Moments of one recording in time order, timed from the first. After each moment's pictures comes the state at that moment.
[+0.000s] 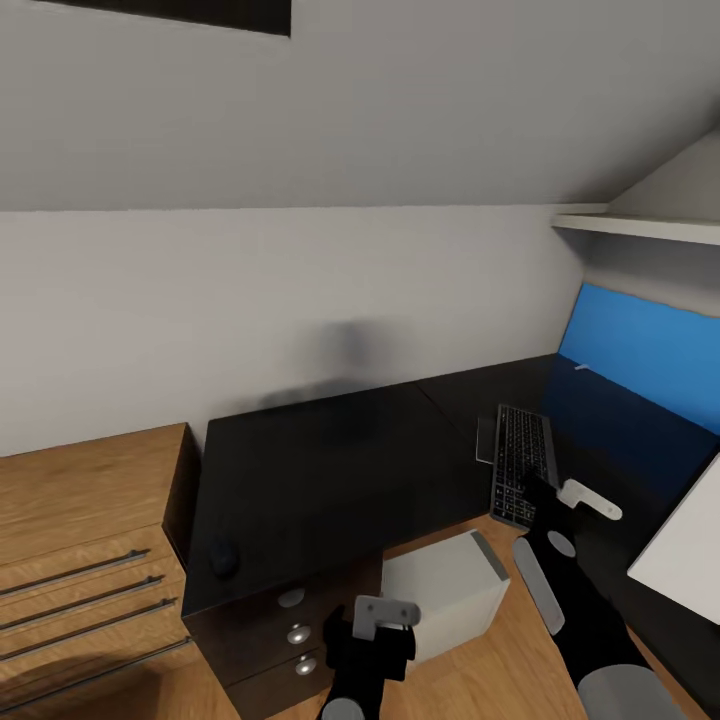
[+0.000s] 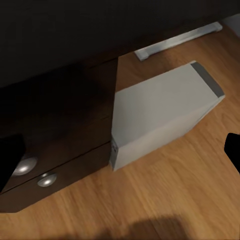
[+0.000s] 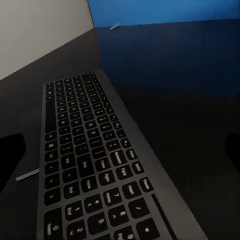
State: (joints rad) left arm -0.09 -0.17 -0.77 -1.50 0.32 0.52 0.71; right arm -0.50 -0.06 -0.02 -1.06 -0.35 -0.08 -0.61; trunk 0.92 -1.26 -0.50
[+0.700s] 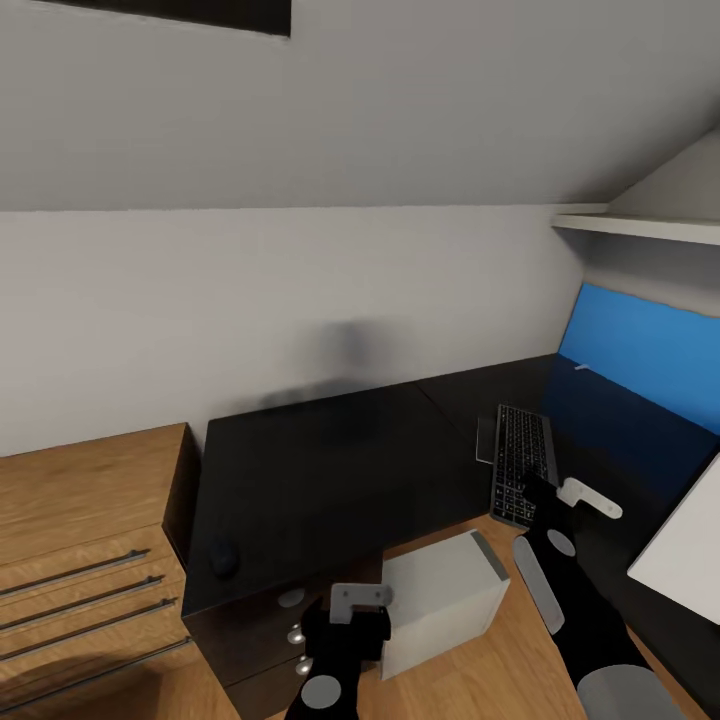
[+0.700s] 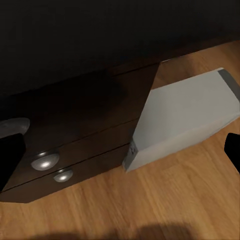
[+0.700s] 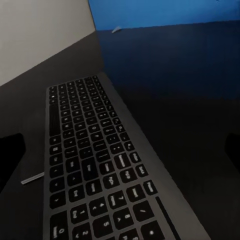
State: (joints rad) left arm -0.09 -0.17 -0.67 -1.50 0.32 0.52 0.71; right arm -0.50 -0.06 -0.02 -1.08 -0.35 -0.08 -0.61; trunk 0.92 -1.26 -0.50
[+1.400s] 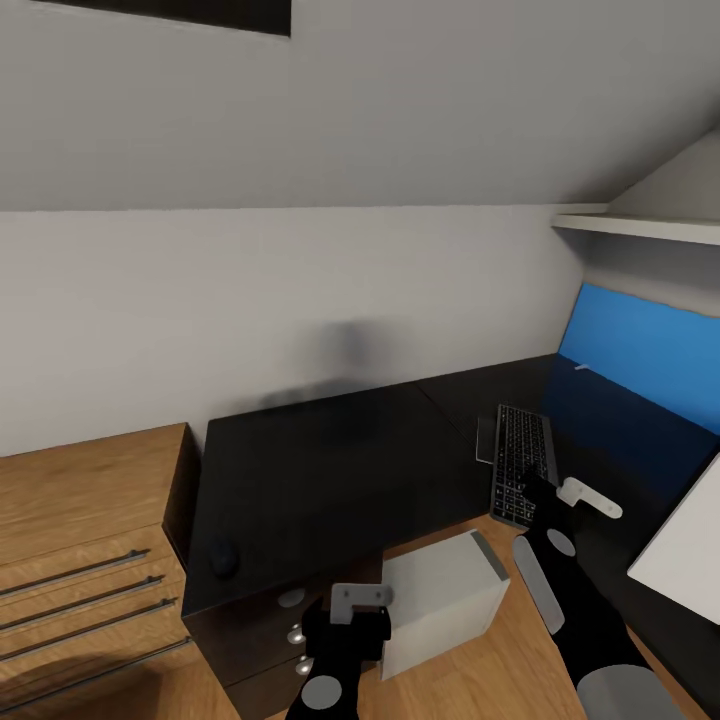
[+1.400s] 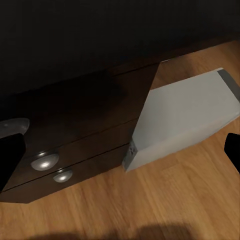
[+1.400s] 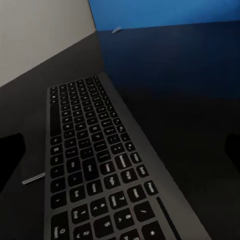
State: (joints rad) left arm -0.09 -0.17 -0.67 -1.50 0.32 0.52 0.71; right arm -0.50 -0.06 -0.02 -1.08 -0.35 -0.08 -0.61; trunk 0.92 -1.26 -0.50
